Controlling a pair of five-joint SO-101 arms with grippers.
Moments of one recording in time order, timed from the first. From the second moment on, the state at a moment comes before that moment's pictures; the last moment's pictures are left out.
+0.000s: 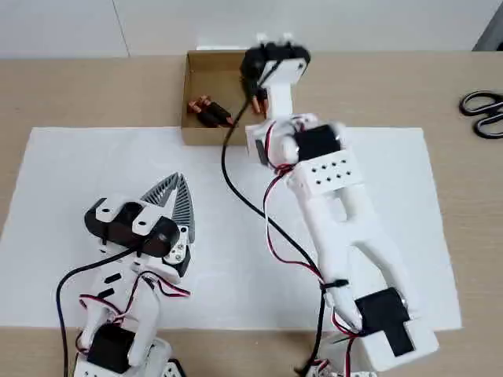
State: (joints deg) left arm 13.8 -103.3 85.0 33.9 2.6; right arm -22.6 -1.9 4.7 56.8 -9.0
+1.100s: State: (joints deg) left arm 13.8 -103.3 96.5 33.9 2.6; right arm -20.3 -29.4 94.9 -49.7 10.0
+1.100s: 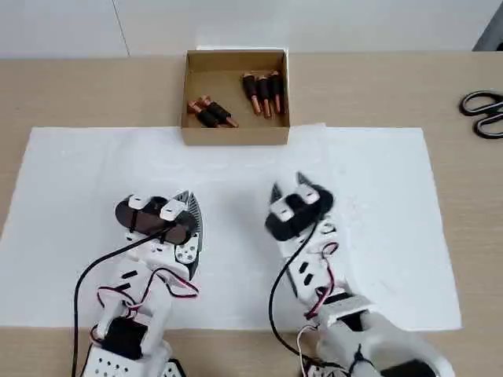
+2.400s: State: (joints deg) left arm 13.8 -103.3 96.5 35.5 2.6; right arm -3.3 -102.5 96.4 22.2 3.8
